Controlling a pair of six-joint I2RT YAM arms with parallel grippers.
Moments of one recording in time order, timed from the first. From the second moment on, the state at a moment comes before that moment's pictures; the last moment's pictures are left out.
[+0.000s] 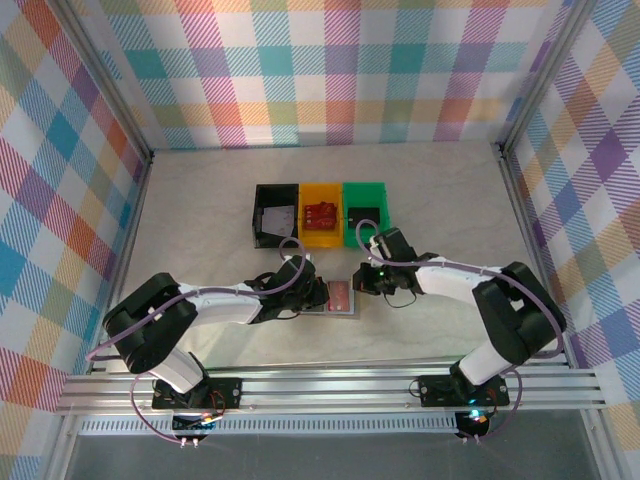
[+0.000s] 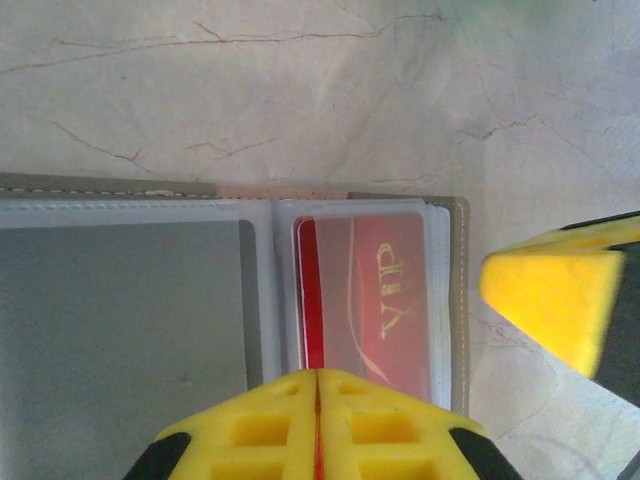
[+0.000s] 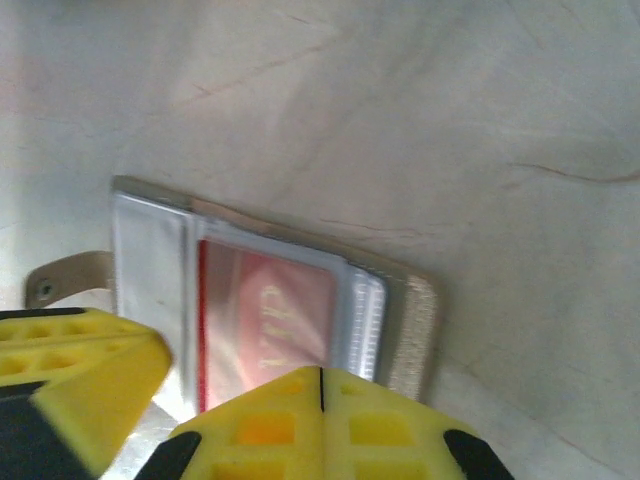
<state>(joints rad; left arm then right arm) -0.86 1.56 0.64 0.12 0.06 -0.97 0.57 1.56 0.71 -0.17 -0.41 0.64</state>
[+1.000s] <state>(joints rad) -0.86 1.61 0.69 0.07 0.06 -0.95 0.56 1.65 0.74 -0.18 -0.45 0.67</state>
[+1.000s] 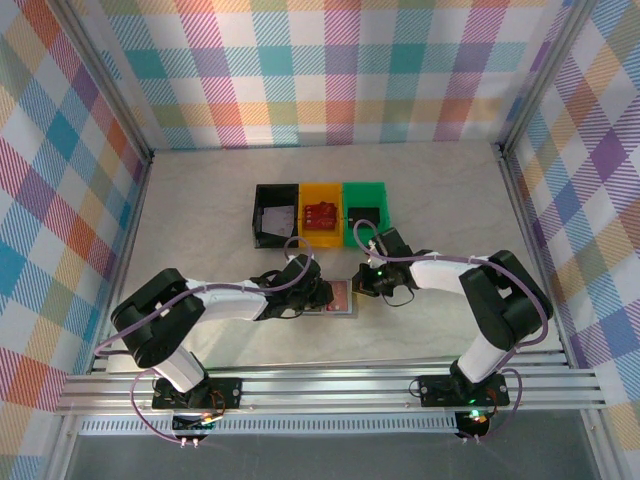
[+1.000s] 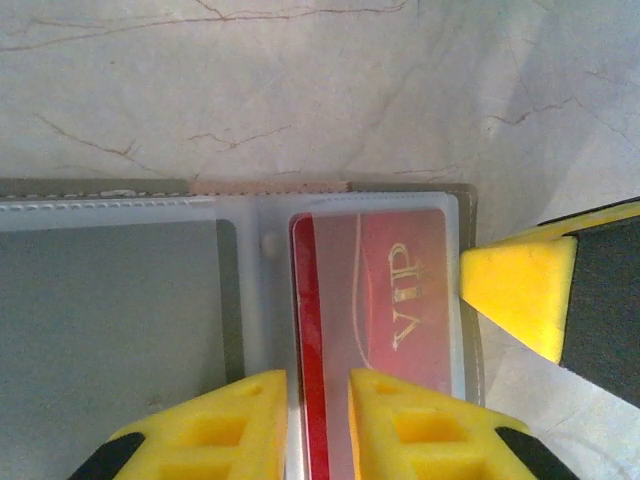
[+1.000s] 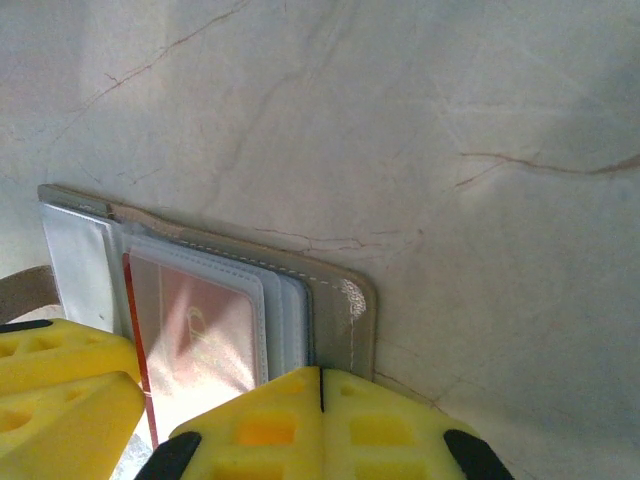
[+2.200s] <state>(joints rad) -0.86 1.64 0.71 0.10 0.10 -0.91 0.55 1.66 0.75 -0.18 -0.47 0.67</state>
